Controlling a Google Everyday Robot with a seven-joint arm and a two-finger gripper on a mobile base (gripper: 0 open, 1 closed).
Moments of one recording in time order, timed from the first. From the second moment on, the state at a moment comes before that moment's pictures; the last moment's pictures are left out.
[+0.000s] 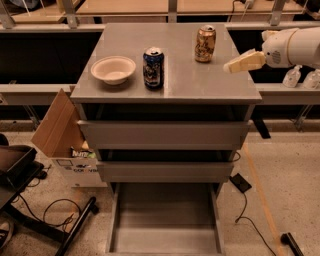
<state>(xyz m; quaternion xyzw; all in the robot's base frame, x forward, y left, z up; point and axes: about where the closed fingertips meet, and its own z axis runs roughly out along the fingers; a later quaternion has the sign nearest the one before) 0.738 -0.259 0.941 -0.35 0.76 0.10 0.54</state>
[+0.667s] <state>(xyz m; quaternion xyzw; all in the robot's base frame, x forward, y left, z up) 0.770 -0.235 0.939 -0.32 0.75 0.14 0.57</state>
